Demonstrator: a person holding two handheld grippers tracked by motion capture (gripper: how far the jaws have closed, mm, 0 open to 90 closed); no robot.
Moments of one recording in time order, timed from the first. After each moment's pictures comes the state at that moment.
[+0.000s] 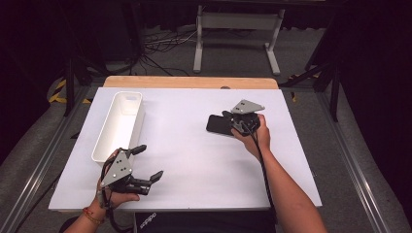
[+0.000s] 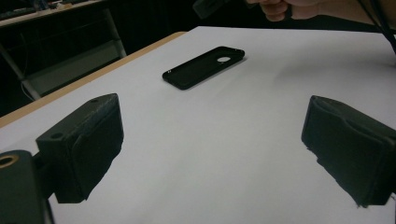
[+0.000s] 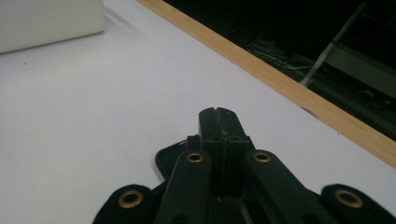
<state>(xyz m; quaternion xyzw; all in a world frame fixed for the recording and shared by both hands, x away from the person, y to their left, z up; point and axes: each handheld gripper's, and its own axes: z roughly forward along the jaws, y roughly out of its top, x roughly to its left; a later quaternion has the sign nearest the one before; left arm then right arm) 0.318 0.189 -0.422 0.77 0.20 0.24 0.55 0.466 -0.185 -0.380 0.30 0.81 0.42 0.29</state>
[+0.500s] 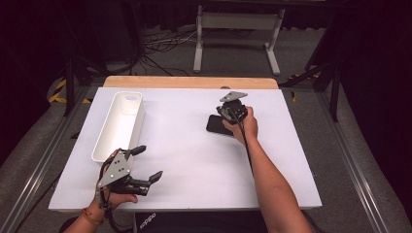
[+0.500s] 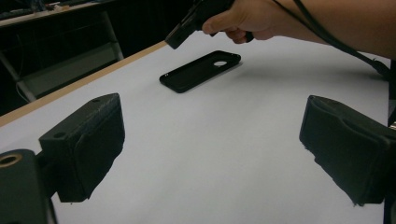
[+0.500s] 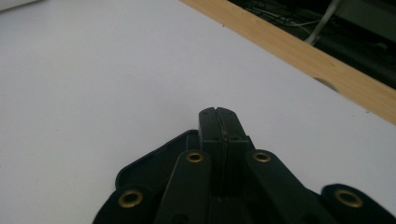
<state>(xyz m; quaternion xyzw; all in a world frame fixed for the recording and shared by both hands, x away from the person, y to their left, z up) 0.316 0.191 -0.421 0.77 0.20 0.23 0.56 0.528 -0.163 -0.407 0.36 0.82 0.36 0.25</state>
